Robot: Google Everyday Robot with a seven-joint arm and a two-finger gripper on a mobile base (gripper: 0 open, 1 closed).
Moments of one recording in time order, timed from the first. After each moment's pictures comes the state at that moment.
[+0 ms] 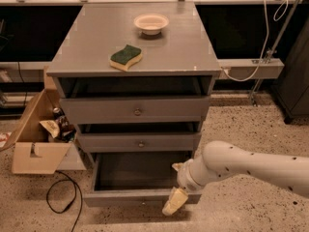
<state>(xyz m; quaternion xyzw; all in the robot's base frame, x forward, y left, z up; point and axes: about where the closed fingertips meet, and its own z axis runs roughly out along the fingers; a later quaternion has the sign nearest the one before) 0.448 -0.054 0.509 -0.57 0.77 0.22 0.20</state>
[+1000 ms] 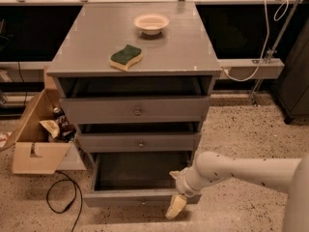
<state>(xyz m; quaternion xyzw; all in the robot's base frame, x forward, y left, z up) 0.470 -0.062 0.403 -0.61 0.74 0.21 0.18</state>
